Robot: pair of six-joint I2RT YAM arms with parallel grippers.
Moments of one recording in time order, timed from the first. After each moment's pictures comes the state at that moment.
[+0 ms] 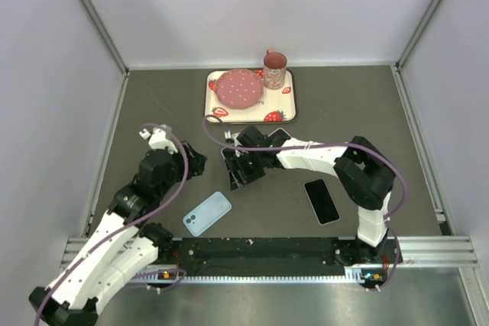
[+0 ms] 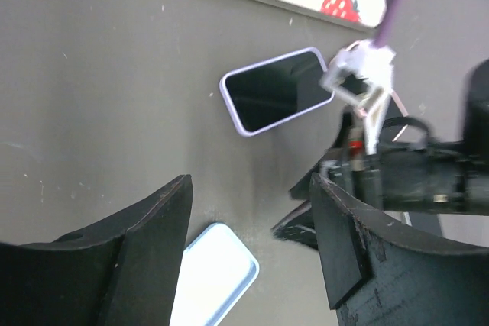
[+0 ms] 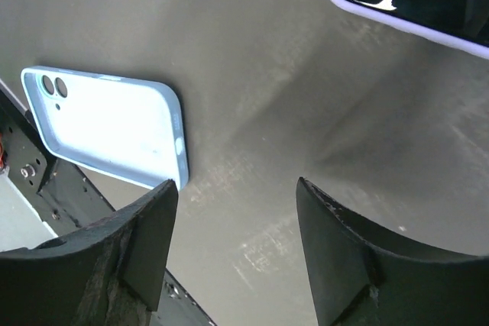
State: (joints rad) left arm -0.51 0.64 0.63 -0.49 -0.18 -0.64; right arm 0.92 1.86 1.22 -0.35 -0.32 0.39
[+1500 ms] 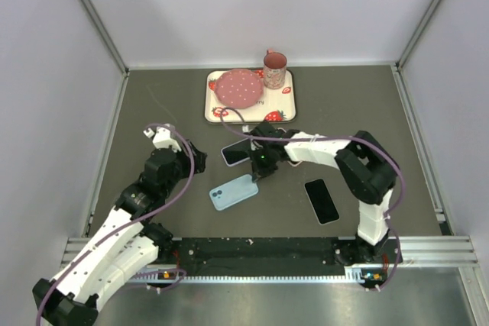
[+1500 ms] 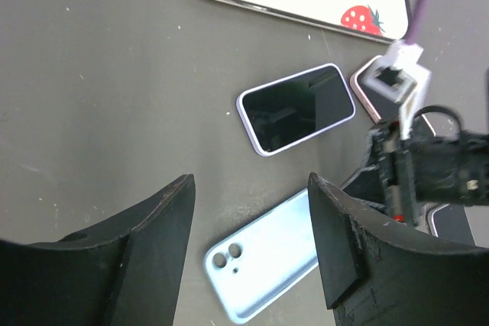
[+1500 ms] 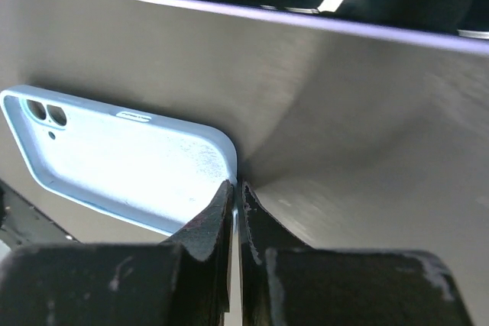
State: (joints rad) left arm -0.51 0.61 0.57 -0.38 -0.27 -0.59; right arm 0.85 1.94 1.24 -0.40 -0.27 0.42
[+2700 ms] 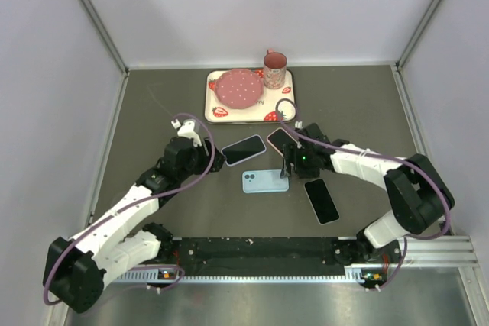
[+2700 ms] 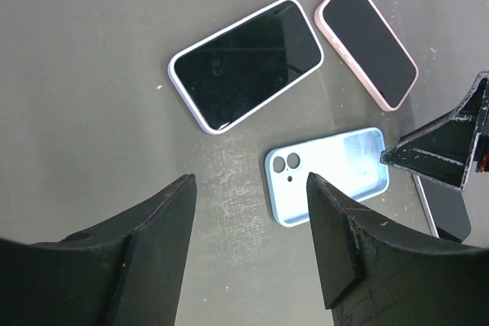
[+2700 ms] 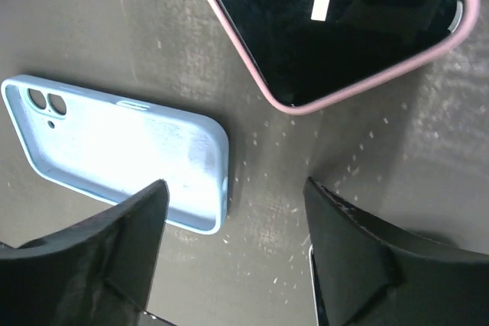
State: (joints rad) left arm -0.51 0.92 0.57 -0.19 -0.03 -0.57; right arm 0.58 1.53 0.81 -0.34 -0.13 0.57
